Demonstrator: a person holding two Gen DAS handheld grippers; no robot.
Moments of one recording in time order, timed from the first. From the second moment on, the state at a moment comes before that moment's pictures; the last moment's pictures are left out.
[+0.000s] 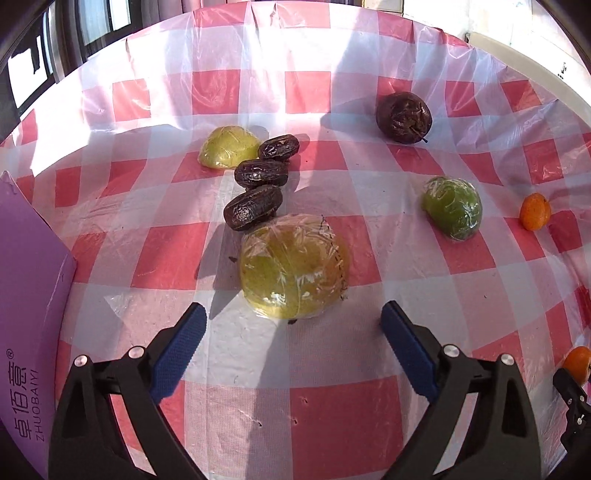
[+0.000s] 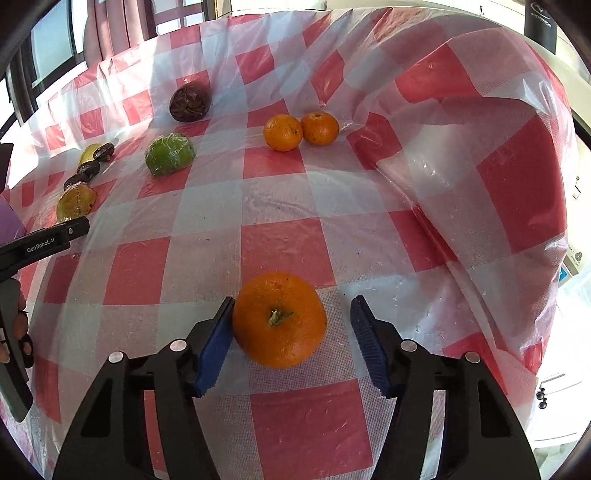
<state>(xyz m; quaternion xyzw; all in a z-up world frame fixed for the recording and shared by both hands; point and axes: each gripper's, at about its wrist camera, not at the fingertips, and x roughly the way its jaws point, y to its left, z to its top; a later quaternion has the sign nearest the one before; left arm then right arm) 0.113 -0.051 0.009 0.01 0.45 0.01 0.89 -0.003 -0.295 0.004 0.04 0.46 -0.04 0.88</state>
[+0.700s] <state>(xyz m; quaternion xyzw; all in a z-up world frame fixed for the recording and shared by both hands) 0.044 -0.056 0.011 0.05 0.51 -0.08 0.85 -0.031 -0.254 0.010 0.07 0.49 -0.03 0.87</state>
